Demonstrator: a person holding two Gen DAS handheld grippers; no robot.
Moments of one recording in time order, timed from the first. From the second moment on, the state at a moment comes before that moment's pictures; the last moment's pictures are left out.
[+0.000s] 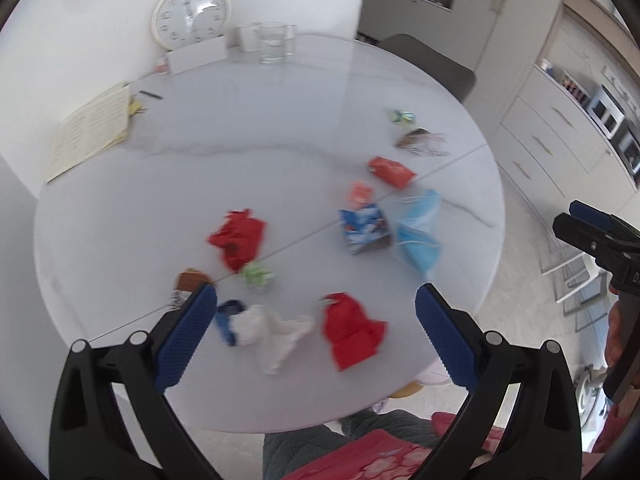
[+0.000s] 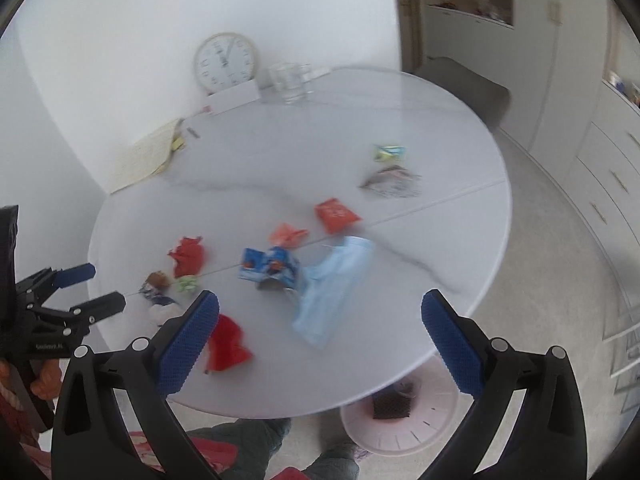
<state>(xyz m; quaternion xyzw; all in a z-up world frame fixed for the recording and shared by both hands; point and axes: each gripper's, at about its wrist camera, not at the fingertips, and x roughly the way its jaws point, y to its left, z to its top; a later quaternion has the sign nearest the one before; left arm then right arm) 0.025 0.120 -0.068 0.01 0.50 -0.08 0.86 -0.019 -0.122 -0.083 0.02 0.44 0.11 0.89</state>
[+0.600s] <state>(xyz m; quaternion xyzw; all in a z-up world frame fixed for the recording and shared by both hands) 0.072 0.184 -0.109 0.04 0.51 -0.13 0.85 -0.009 0.015 -0.153 -0.05 0.48 0.17 0.86</state>
